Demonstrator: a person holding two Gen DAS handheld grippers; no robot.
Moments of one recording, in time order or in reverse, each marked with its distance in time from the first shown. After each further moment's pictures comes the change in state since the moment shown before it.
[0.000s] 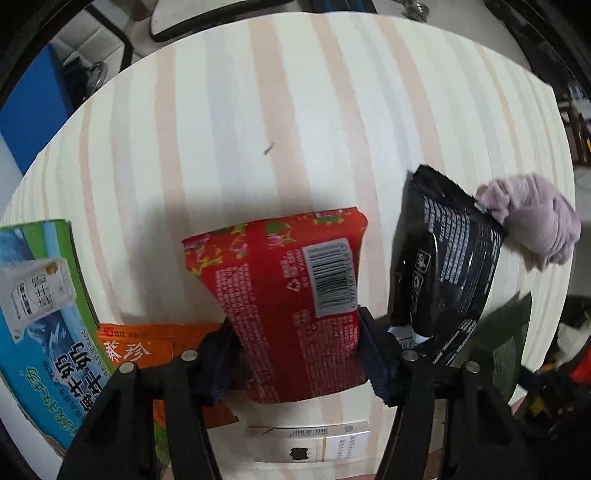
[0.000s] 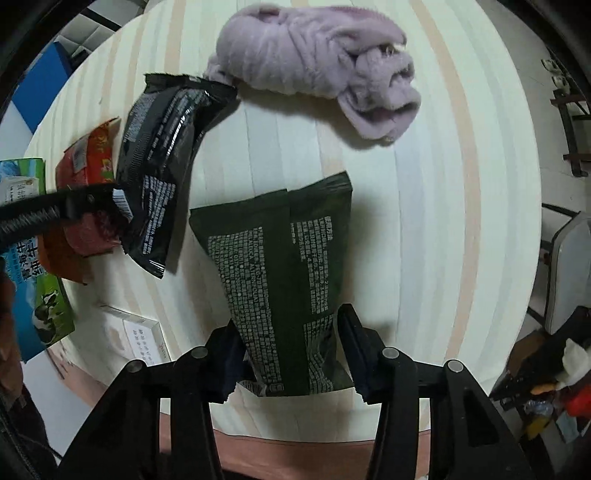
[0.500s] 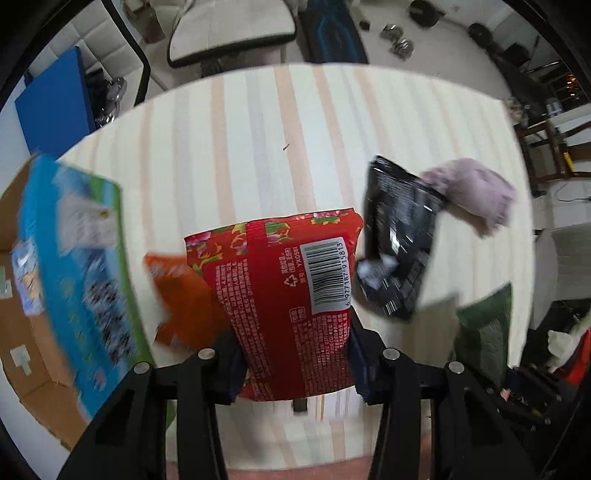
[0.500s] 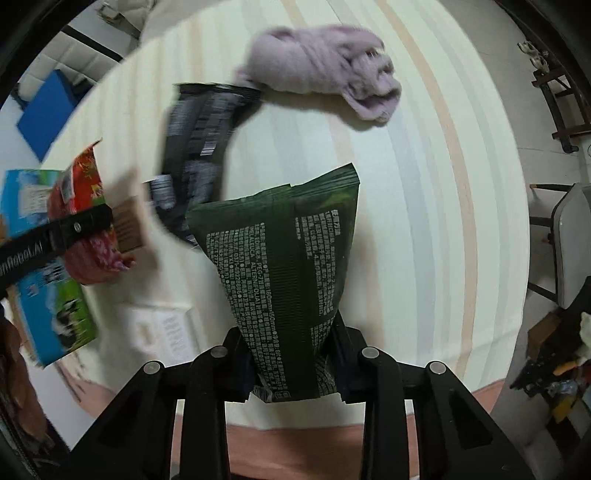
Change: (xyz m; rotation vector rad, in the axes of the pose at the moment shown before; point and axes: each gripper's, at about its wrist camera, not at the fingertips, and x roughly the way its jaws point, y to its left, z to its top) left arm -0.083 0.020 -0.111 0.010 -0.180 -0.076; right arm -0.018 0.034 -0.066 0.083 -0.111 0.050
